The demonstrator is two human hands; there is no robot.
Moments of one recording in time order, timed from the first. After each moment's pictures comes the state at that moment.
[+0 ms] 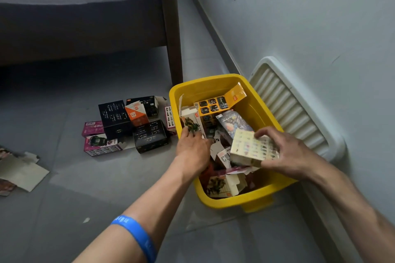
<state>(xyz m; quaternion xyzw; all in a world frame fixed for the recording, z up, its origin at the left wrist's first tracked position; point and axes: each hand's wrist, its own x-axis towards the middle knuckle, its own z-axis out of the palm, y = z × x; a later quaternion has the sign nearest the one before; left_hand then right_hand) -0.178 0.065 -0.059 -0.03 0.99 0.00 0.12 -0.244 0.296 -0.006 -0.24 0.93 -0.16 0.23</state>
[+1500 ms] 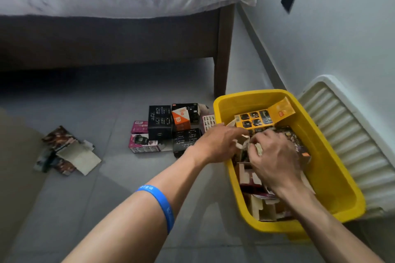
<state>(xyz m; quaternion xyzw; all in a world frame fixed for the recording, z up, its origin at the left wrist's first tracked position) -0.178 -0.012 -0.032 0.03 0.97 0.24 0.03 -0.209 0.153 -0.027 -0.31 0.93 -0.20 -0.08</state>
